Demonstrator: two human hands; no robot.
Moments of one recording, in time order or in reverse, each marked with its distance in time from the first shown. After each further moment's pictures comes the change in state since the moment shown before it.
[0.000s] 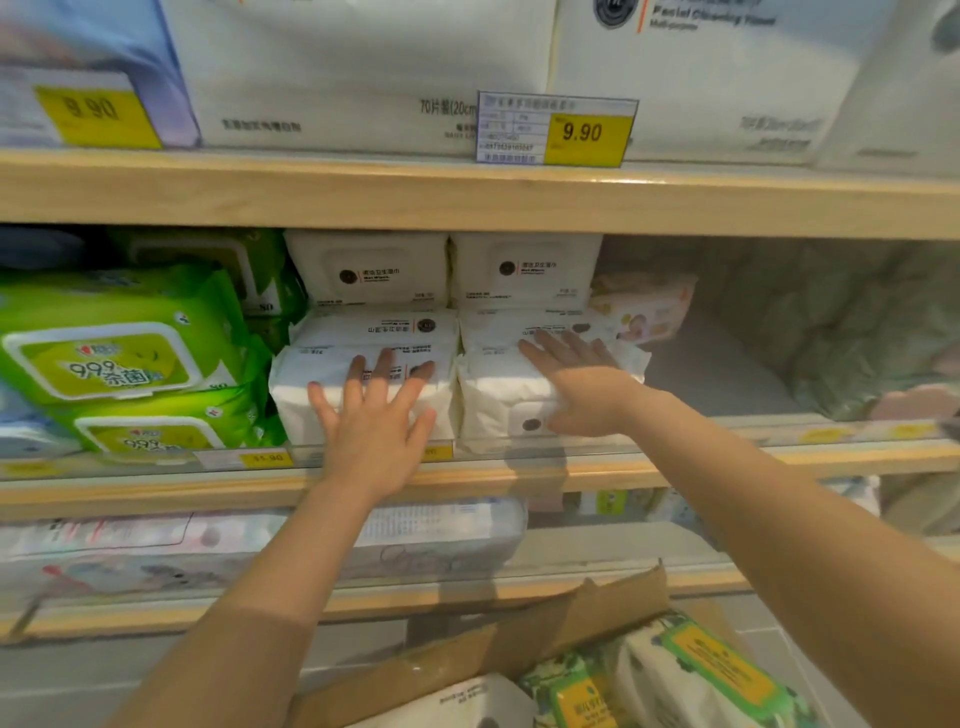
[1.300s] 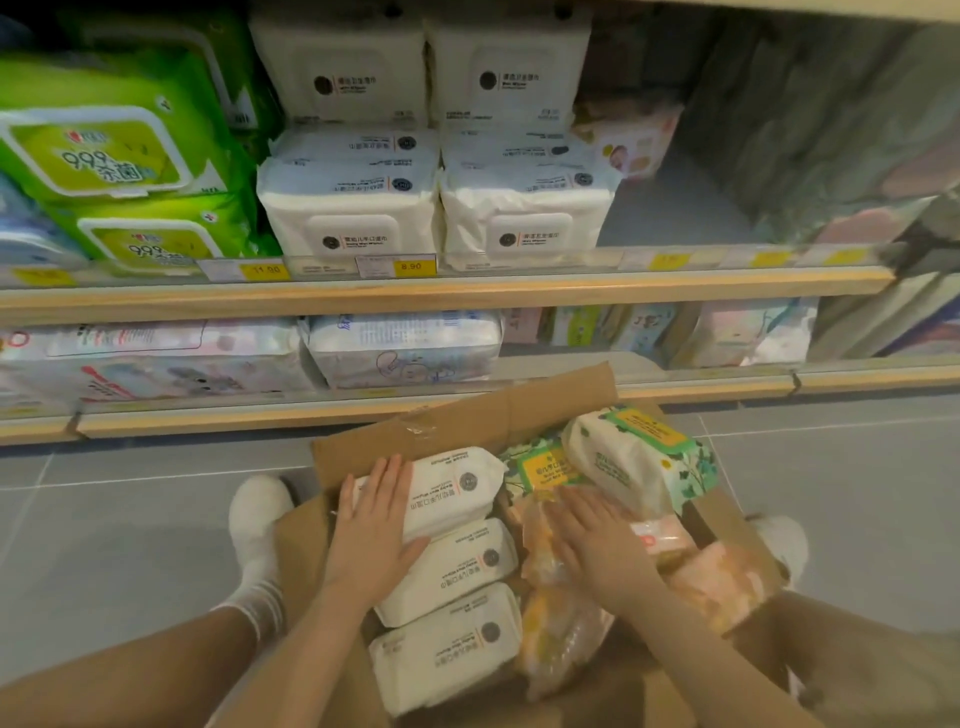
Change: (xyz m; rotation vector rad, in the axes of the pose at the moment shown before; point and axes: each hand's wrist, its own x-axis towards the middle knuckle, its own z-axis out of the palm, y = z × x) left_hand -0.296 -0.010 0.106 0.089 -0.397 0.193; right_hand -0.288 -0.072 0.251 0.106 -0.166 0.088
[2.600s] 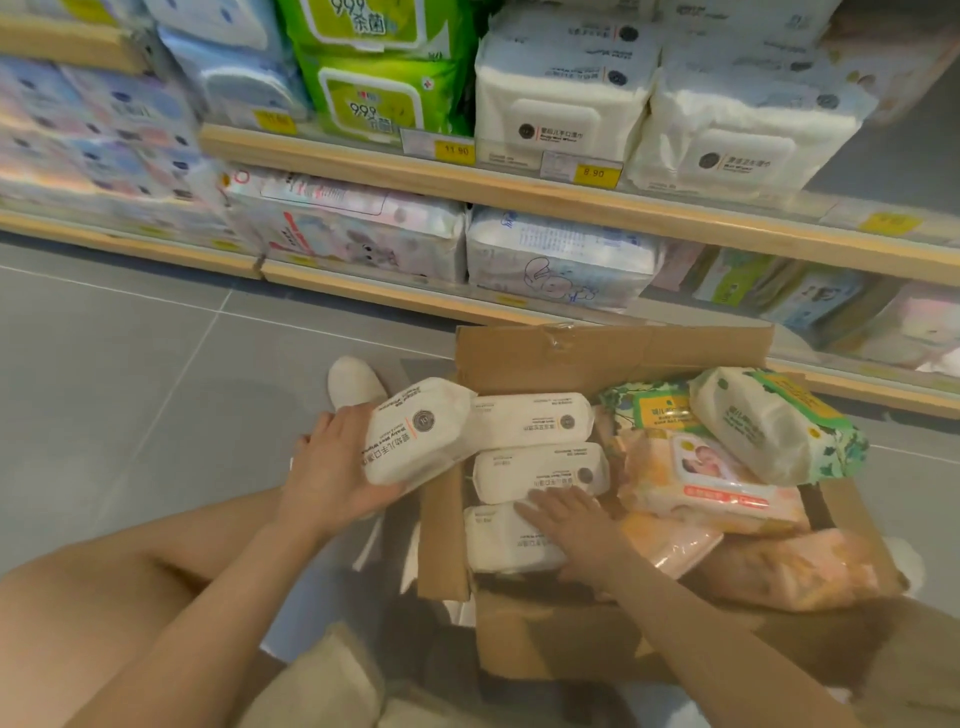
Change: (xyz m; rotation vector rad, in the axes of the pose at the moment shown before) left_hand -0.148 -0.083 -0.058 -0.412 0.089 -0.428; right_hand 0.000 -0.114 0.053 -0.205 -0.367 -0.533
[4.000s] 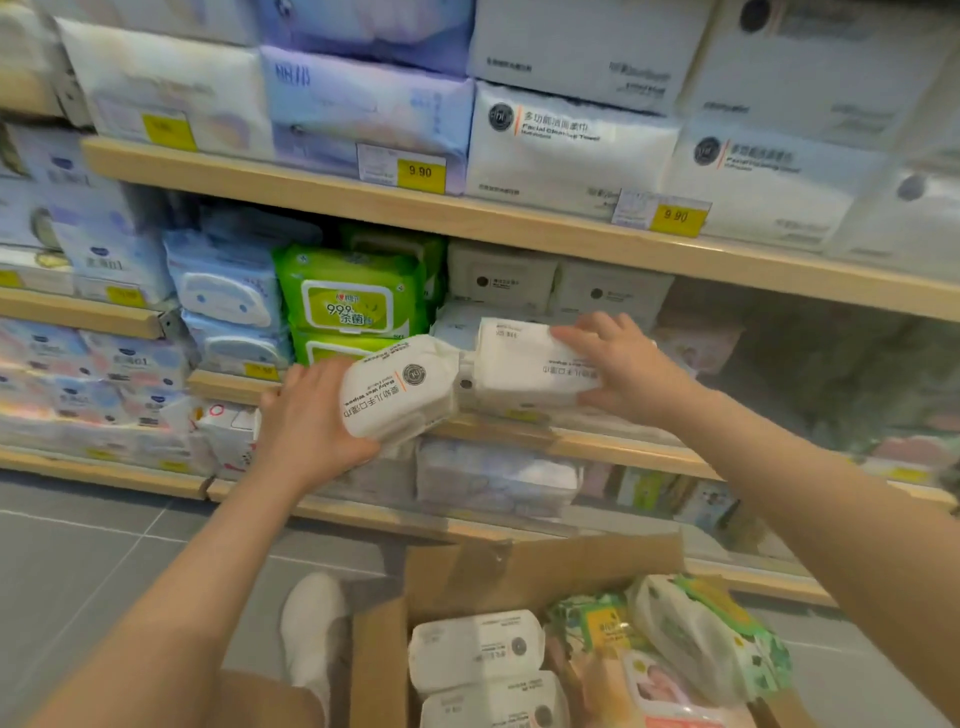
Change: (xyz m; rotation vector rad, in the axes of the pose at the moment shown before) left_hand 0.161 0.085 -0.182 0.015 0.485 0.144; right_hand -0.084 0.099 -0.400 -0.249 0.798 0.209
